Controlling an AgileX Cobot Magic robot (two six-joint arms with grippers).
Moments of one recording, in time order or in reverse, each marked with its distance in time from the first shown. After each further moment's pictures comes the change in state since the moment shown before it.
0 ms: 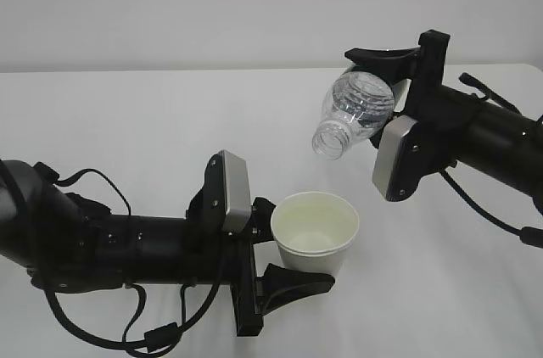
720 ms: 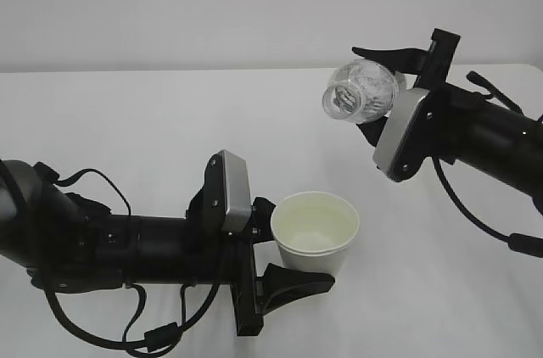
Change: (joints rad) left arm 0.000 0.000 0.000 -0.002 0.000 0.000; right arm 0.000 0.000 0.000 0.011 0.000 0.321
